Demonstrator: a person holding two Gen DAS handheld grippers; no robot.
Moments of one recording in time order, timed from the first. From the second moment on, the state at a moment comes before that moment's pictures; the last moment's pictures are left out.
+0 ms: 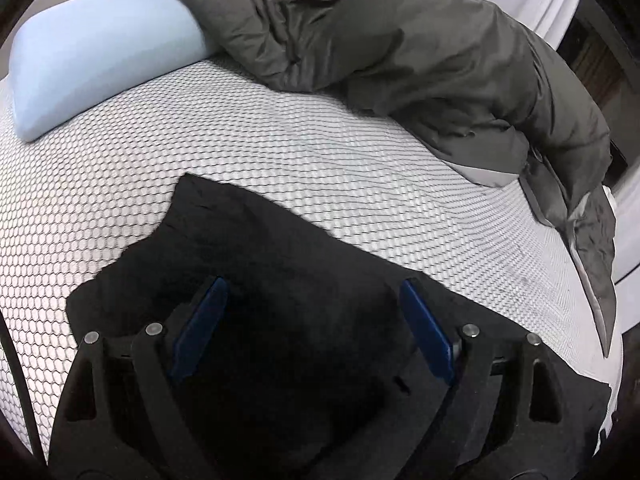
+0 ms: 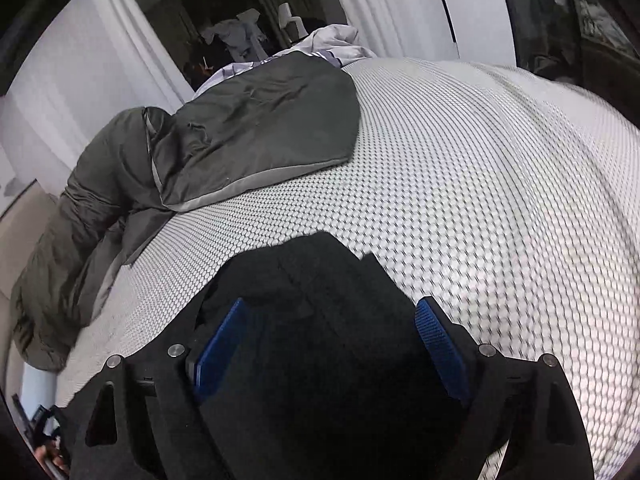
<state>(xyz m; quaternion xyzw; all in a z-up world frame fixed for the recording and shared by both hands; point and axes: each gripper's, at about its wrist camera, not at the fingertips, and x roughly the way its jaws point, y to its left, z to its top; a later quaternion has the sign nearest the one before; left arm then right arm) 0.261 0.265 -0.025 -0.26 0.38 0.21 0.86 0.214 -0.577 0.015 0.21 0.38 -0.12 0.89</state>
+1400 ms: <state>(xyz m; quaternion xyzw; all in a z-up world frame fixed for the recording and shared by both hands) 0.255 0.261 -0.028 -0.28 0.40 0.21 0.85 0.312 -0.489 -0.037 0.34 0.39 -0.04 0.86</state>
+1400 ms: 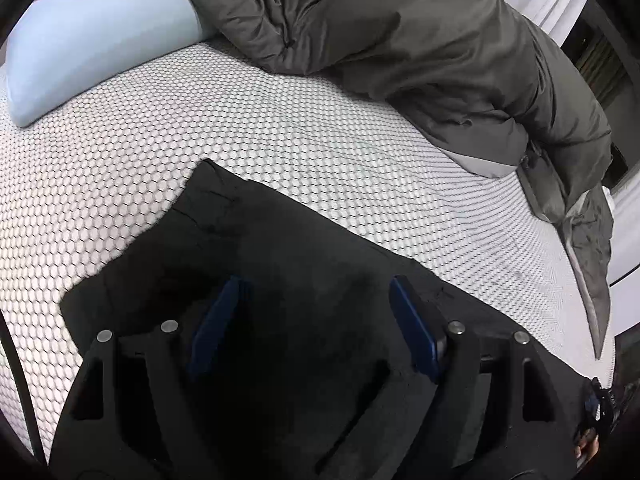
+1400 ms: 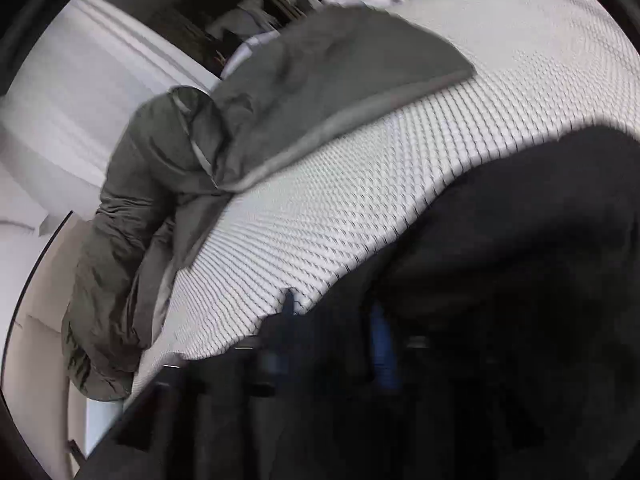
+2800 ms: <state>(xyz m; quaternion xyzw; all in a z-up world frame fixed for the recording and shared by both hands) 0.183 0.316 0.024 -0.20 0.37 0.20 0.88 0.177 -0.586 0.034 0.27 0.36 -0.06 0.89</state>
